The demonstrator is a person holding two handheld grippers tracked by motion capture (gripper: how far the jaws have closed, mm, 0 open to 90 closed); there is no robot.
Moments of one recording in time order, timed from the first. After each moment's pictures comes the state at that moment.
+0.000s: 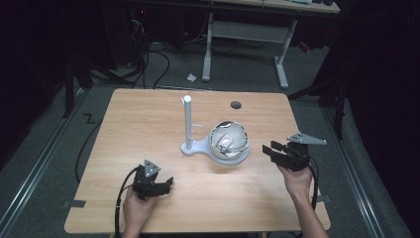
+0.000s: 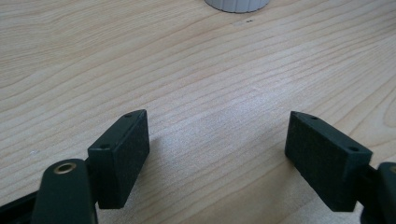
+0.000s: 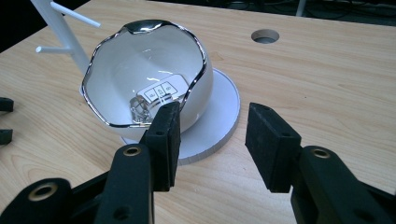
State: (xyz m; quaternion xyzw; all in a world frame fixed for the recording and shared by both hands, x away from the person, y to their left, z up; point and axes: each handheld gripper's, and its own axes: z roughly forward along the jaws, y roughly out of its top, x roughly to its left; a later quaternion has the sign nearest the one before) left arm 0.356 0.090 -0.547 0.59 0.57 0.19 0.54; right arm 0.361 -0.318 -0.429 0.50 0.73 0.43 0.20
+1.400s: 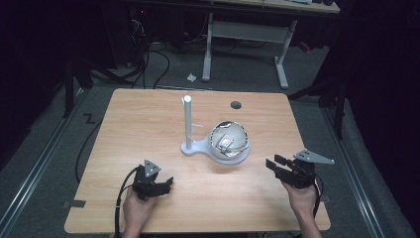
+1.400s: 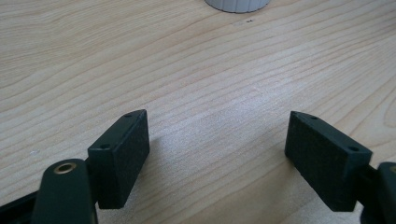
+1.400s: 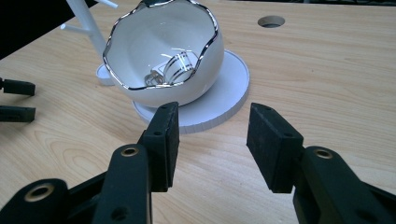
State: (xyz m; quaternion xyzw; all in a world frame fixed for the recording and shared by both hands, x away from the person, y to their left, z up) left arm 0.356 0.089 -0.547 0.59 0.57 0.19 0.54; right arm 0.320 -0.327 -0.448 0.50 0.72 0.45 0.20
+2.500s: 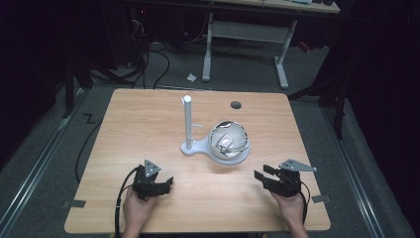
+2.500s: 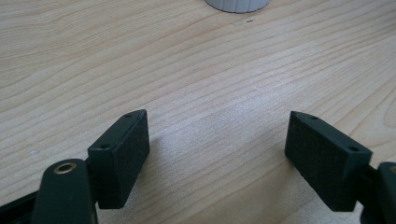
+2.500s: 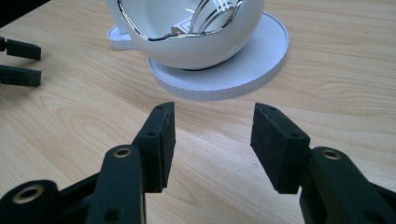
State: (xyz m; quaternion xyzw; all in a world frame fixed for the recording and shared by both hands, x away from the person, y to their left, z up) left arm 0.356 0.090 -0.547 0.59 0.57 0.19 0.54; right arm 0.313 -0.302 -0.484 0.49 0.74 0.43 0.17
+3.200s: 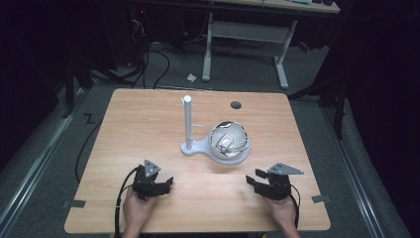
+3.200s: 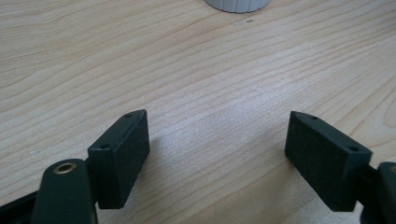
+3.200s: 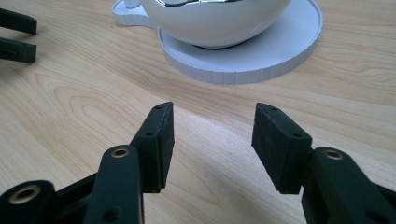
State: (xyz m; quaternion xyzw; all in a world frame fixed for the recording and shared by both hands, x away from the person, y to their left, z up) left arm 0.356 0.089 -0.547 0.59 0.57 0.19 0.54; right arm 0.314 -0.280 -0.504 0.47 0.76 0.41 0.17
